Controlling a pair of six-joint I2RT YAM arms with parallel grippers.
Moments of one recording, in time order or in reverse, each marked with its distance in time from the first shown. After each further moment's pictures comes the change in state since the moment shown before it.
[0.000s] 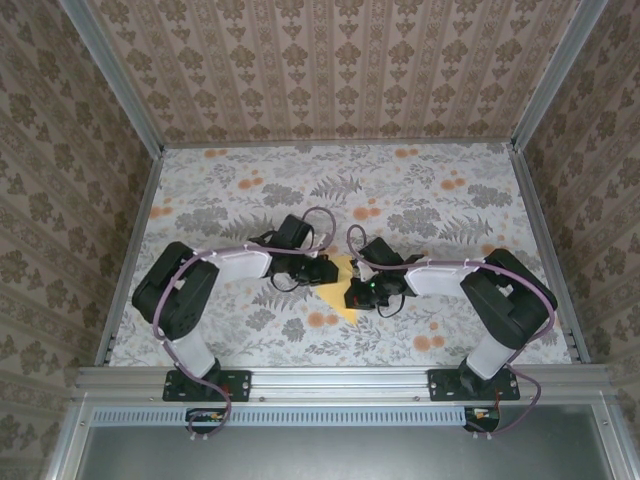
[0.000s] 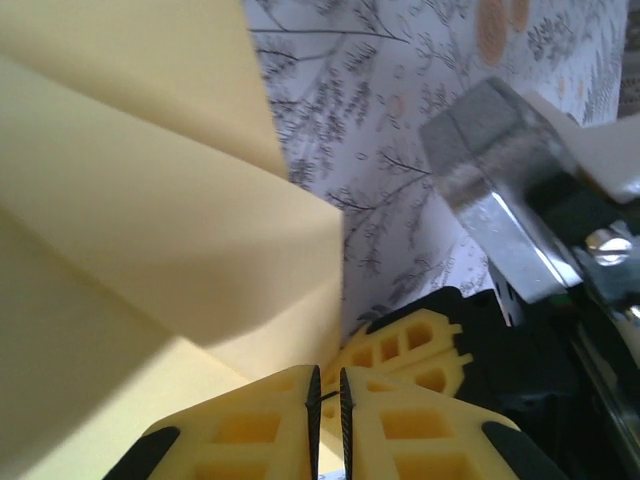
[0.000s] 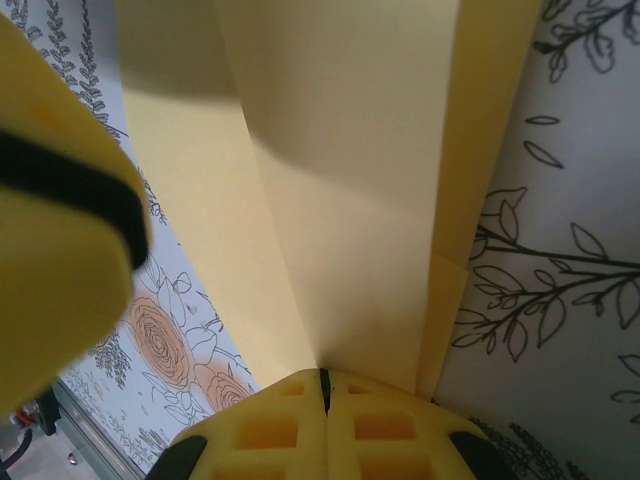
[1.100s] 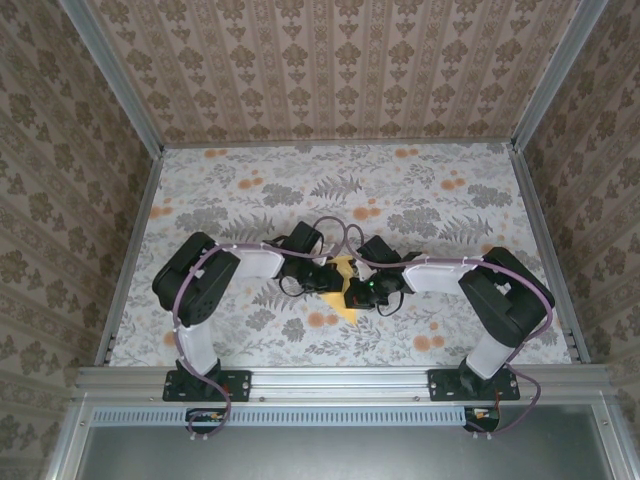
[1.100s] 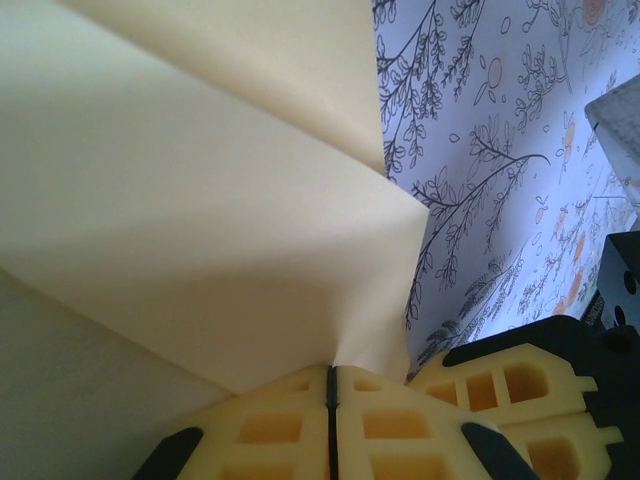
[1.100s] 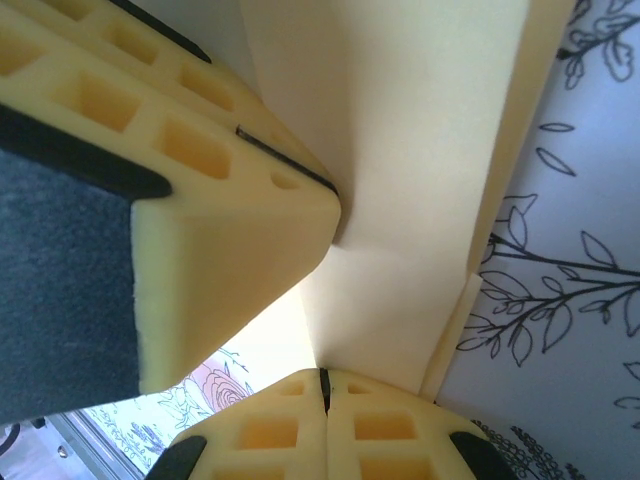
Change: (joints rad) left arm 0.000 0.126 0.030 0.000 0.000 0.015; right arm 0.000 0.017 0.032 -0.054 0.000 -0.034
